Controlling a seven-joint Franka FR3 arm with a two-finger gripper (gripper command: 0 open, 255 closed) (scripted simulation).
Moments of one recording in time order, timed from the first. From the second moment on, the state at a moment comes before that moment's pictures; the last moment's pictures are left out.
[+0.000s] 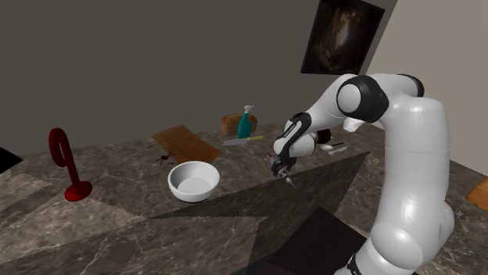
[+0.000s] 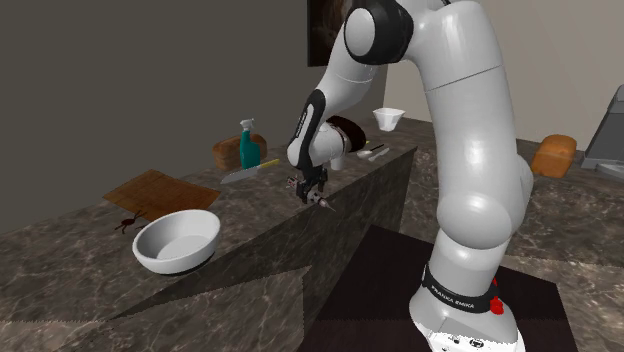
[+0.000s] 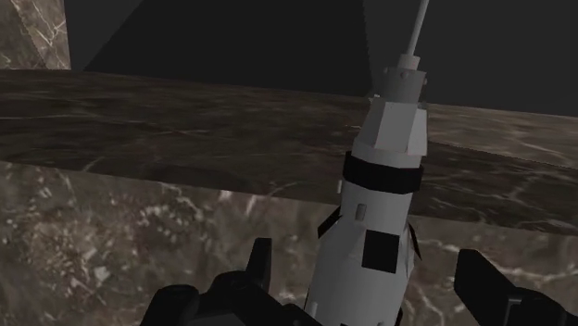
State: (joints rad) arm -0.22 0.45 -0.25 -2.24 0.05 2.77 -0.26
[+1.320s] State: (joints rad) arm -0.22 0.45 -0.24 -2.23 0.05 2.77 -0.27
